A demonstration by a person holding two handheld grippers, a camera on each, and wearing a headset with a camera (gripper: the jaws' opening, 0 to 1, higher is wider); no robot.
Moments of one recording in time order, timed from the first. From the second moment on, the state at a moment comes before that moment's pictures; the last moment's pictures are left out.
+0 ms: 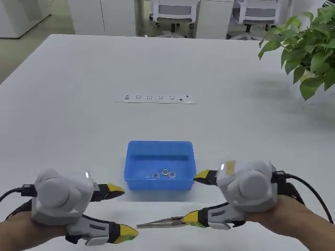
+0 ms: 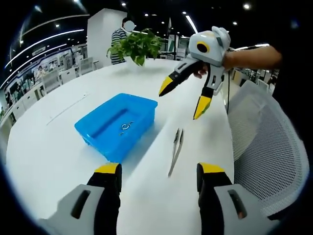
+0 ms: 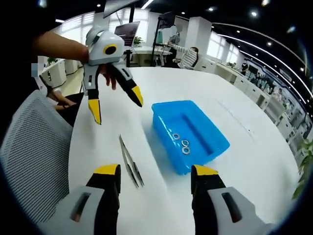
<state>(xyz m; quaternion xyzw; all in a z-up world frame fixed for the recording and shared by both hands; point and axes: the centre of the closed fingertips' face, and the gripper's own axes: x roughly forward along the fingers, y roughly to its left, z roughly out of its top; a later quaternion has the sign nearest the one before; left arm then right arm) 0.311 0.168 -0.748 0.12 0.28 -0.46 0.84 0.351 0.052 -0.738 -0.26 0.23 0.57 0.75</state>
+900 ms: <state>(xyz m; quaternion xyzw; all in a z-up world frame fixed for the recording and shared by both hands) 0.314 0.167 -0.704 0.11 0.23 -0.40 0.88 0.333 -0.010 -0.712 -0.16 0.21 0.50 0.82</state>
